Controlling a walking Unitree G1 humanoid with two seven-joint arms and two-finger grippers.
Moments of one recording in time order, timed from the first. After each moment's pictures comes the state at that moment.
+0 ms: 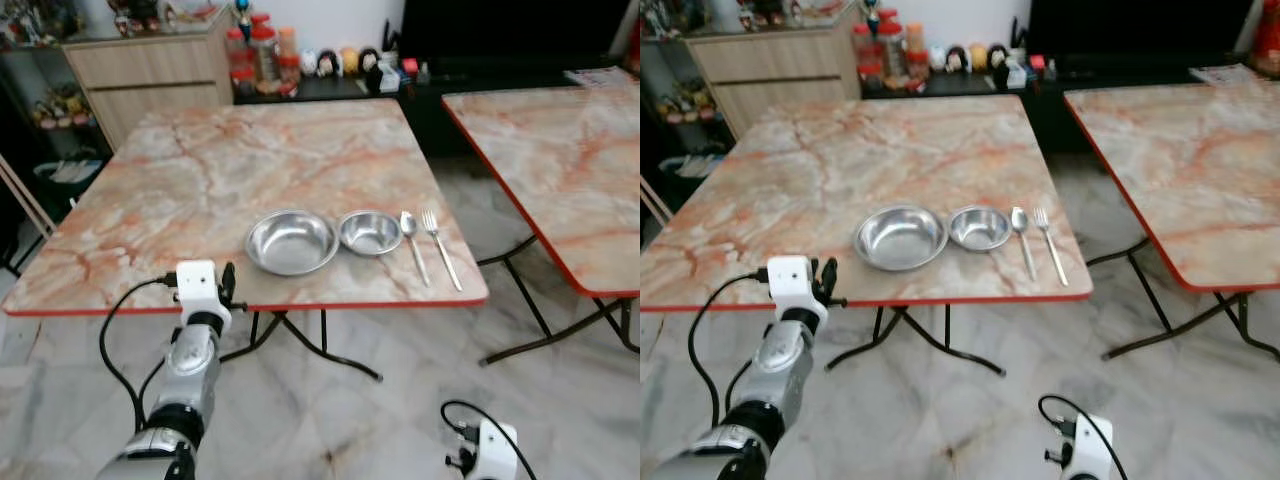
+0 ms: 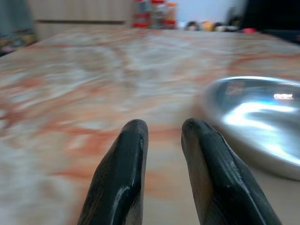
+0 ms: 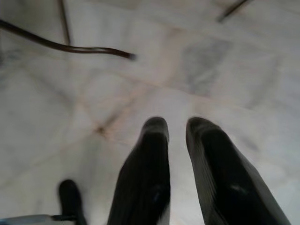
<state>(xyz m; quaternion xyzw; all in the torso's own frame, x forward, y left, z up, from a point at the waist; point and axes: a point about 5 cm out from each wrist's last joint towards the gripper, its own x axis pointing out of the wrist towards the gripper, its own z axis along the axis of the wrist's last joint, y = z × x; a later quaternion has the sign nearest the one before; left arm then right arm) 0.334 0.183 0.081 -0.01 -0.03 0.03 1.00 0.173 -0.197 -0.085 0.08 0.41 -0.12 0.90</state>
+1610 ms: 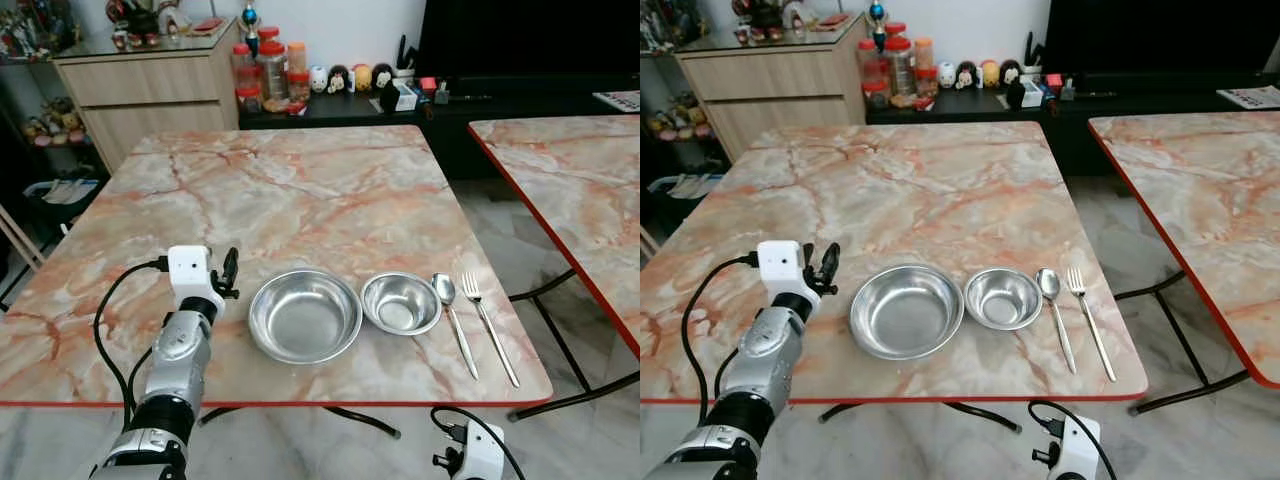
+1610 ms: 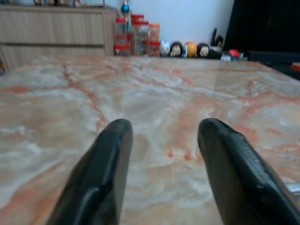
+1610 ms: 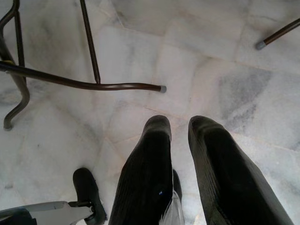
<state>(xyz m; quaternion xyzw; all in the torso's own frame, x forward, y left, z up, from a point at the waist) 0.341 0.180 0.107 -0.03 -0.05 -0.03 1.00 0.170 -0.194 -0.086 0.08 0.41 -0.12 0.90</state>
